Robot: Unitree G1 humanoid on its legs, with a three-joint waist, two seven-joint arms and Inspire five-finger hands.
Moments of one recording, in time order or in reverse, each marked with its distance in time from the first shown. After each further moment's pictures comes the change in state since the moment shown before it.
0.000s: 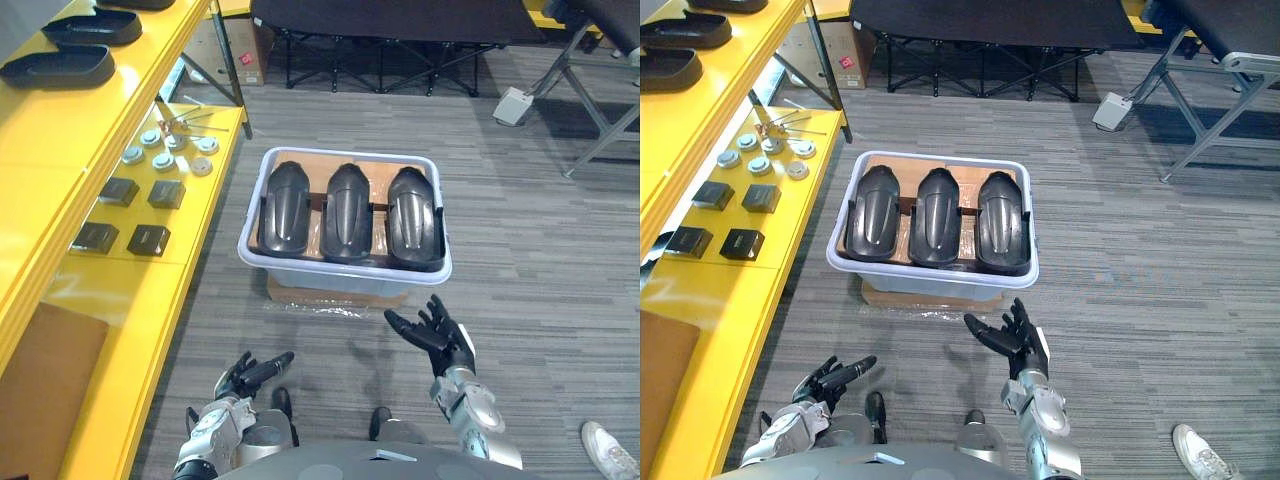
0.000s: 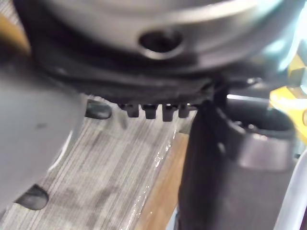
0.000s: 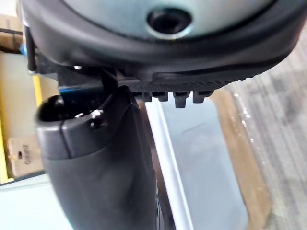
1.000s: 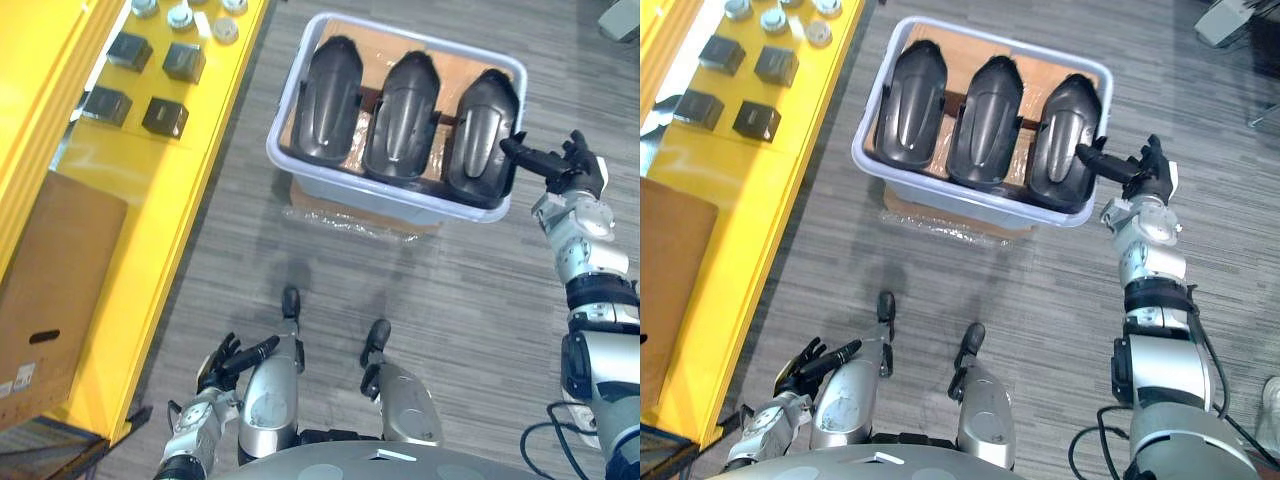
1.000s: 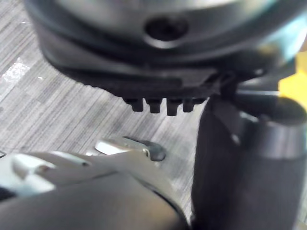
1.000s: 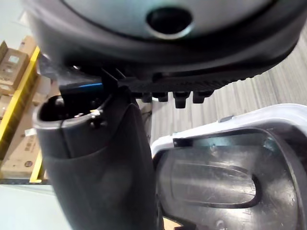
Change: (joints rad) left arm -0.067 0.068 0.003 0.059 0.021 -0.145 -0.039; right arm -0.973 -0.573 -0.072 0.538 0.237 0.160 -0.194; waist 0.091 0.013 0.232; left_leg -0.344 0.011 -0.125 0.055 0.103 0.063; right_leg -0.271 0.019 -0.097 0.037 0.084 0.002
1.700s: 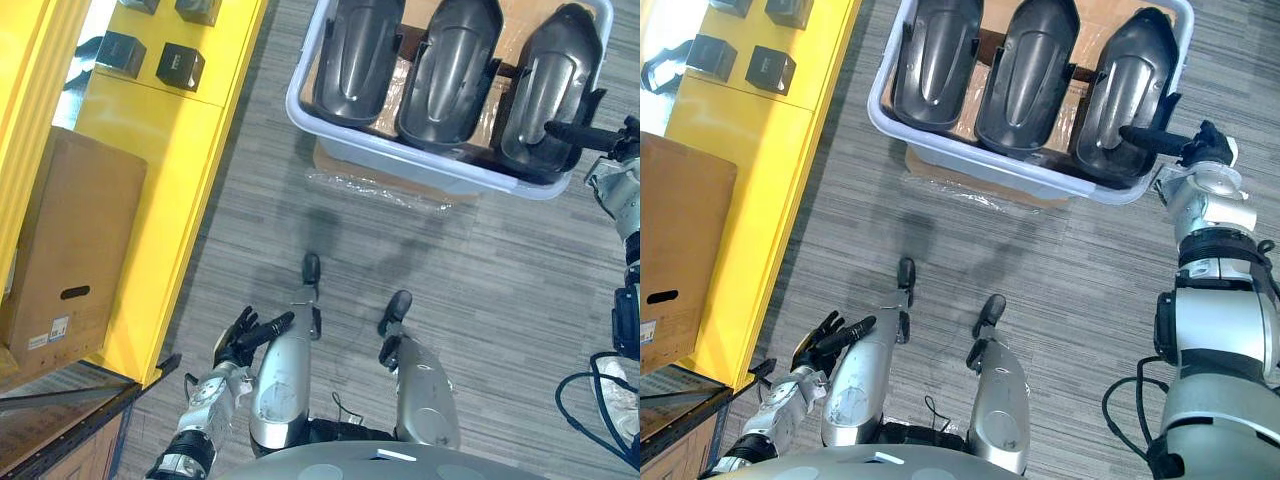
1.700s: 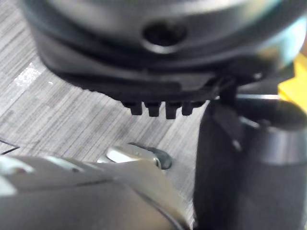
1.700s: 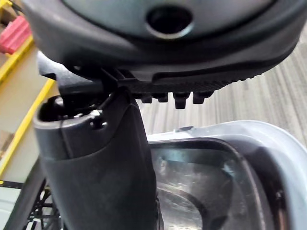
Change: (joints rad) left arm -0.077 0.005 -0.153 0.009 -0.149 -0.027 0.000; right arm -0.246 -0.203 0.178 0.247 -0.003 0.206 0.011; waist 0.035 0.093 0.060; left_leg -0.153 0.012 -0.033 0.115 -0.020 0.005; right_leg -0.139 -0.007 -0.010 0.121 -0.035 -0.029
